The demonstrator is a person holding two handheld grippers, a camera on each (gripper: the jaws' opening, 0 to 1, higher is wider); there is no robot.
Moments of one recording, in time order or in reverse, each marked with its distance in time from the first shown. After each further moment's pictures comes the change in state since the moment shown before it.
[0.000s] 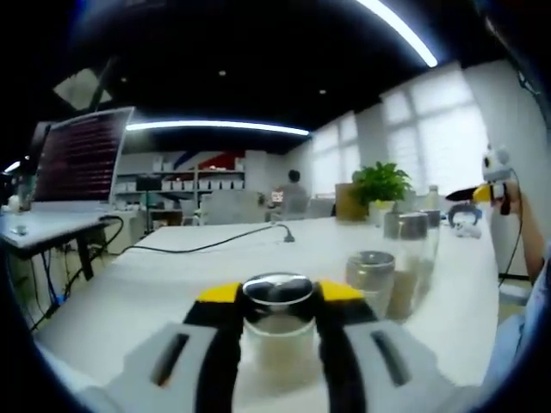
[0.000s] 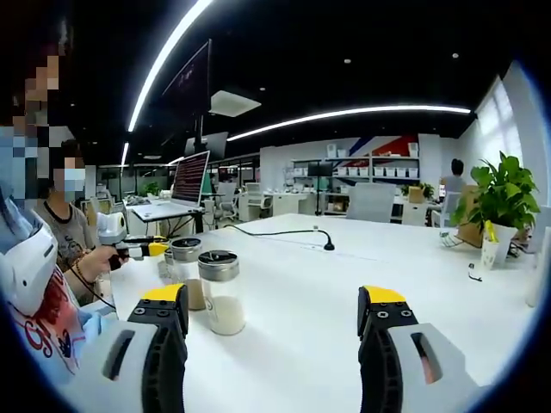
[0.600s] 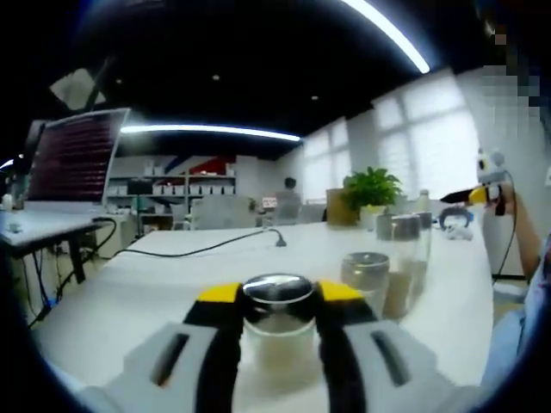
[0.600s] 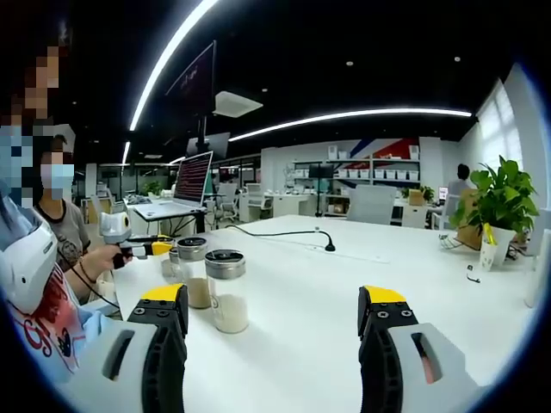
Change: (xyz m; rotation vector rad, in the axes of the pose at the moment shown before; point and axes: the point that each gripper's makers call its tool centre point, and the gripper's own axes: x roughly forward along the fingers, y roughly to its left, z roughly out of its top) left arm 0.001 -0.002 0.001 -0.003 -0.026 -0.056; right arm -0.009 0.003 0.003 -0.007 -0.013 -0.004
